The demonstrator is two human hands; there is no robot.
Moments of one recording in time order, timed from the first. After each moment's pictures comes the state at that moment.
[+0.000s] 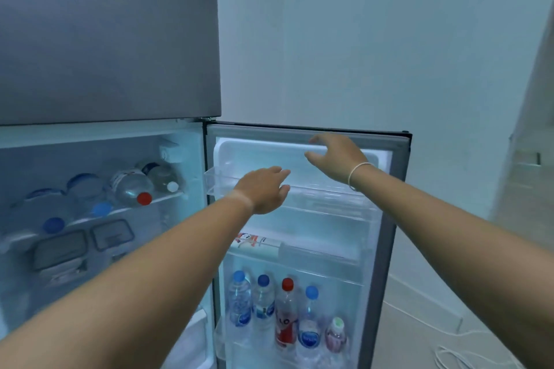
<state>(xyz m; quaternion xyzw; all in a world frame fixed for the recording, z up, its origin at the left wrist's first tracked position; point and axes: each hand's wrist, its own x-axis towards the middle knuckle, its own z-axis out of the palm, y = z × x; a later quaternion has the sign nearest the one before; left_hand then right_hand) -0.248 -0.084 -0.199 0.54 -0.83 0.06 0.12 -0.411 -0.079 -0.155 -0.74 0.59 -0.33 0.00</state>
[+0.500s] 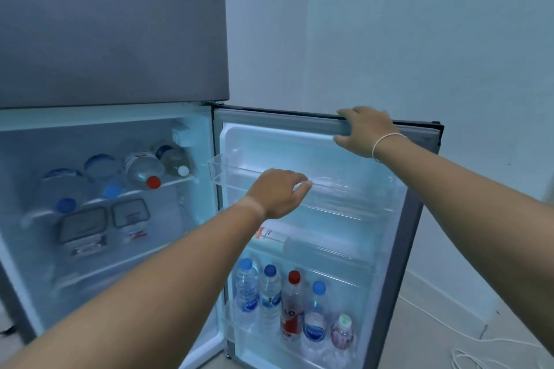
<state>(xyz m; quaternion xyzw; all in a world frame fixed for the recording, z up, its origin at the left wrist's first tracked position) -0.270 -0.107 -0.226 0.53 -0.82 0.02 0.20 -0.452 -0.150 -0.137 -0.75 0.63 -0.16 -0.15</state>
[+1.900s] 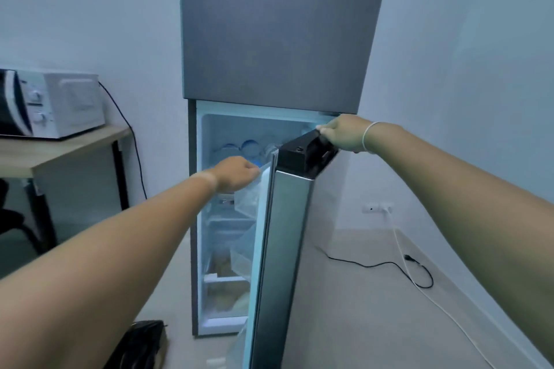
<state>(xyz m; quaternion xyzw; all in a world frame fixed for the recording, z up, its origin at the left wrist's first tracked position) -0.094 0.095 -0.188 0.79 -0.55 -0.10 0.26 -0.275 -0.017 -0.095 -0.91 0.41 -0.11 0.04</state>
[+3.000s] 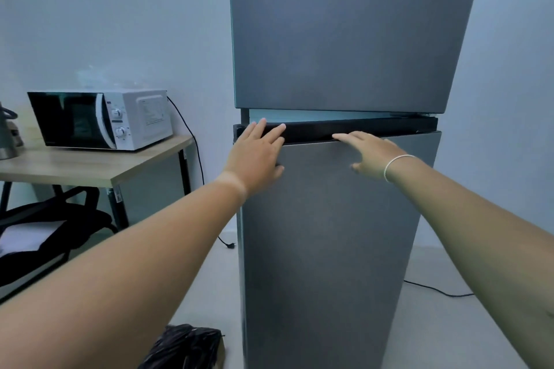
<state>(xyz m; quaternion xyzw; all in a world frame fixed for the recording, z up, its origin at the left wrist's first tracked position) -0.030 0.091 -0.170 0.80 -0.51 0.32 -0.02 -0.178 -0.091 -0.156 -0.95 0.28 -0.14 -0.03</state>
